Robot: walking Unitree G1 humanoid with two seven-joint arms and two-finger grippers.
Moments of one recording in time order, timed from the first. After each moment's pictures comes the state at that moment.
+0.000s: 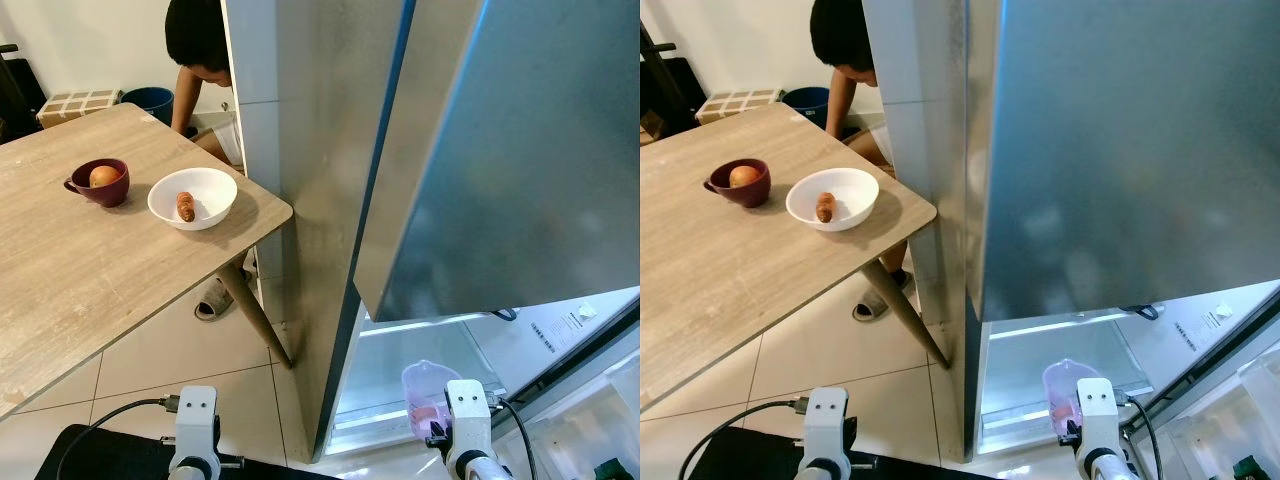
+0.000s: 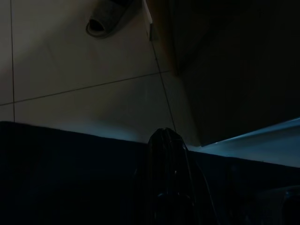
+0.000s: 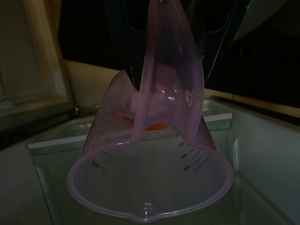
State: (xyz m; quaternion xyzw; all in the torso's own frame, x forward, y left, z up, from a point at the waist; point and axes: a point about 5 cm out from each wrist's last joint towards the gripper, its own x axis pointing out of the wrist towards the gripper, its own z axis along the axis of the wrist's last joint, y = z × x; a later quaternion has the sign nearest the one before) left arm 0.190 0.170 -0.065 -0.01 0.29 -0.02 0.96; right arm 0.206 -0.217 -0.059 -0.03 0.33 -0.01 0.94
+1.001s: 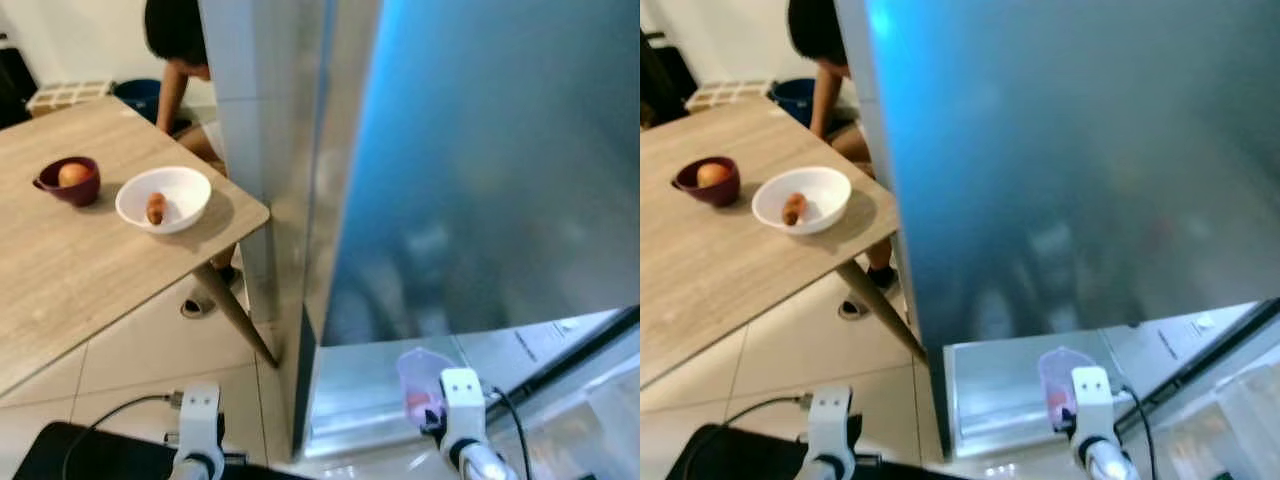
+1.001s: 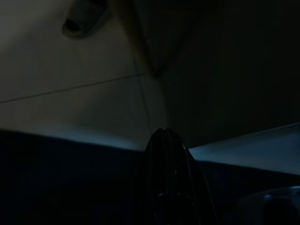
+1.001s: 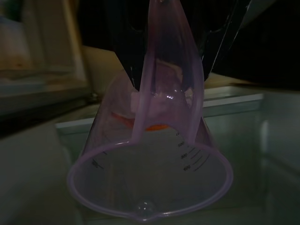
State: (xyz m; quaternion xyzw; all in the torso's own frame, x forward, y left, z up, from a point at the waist) left arm 0.196 0.166 -0.063 -0.02 0.29 -0.03 0.96; right arm 0.216 -0.212 -0.053 -0.03 0.32 -0.01 0.95
